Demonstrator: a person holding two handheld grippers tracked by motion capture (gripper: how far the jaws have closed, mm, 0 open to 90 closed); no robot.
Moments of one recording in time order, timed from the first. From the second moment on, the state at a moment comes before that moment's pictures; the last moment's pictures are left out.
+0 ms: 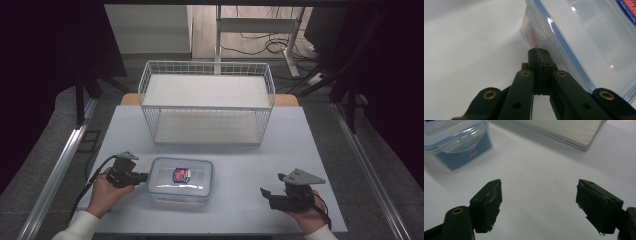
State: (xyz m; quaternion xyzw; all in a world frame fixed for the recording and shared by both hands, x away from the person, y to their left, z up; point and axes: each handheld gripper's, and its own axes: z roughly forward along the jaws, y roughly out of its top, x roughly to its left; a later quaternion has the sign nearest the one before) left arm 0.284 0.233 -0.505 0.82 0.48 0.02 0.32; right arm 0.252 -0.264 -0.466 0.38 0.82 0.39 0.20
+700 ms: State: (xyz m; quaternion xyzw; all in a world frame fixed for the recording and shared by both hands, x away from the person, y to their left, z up) left arm 0.283 0.180 -0.507 0.81 0.47 -0.02 0.35; right arm 0.253 -0.263 -0.467 0.37 0.82 0.38 0.20
